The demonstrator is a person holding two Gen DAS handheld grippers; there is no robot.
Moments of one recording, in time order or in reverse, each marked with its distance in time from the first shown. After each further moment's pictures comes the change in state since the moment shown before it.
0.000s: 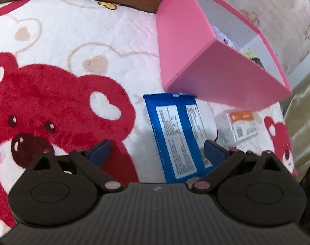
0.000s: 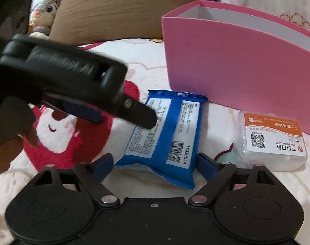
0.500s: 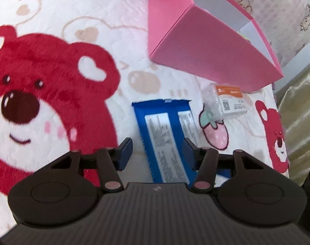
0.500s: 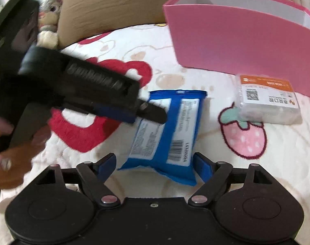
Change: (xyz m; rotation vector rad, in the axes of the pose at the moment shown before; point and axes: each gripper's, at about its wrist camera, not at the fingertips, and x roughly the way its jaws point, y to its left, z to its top) left arm -0.005 -0.019 -0.039 -0.035 0.055 -0.007; right arm -0.033 -0.005 -0.017 0.123 0.109 0.062
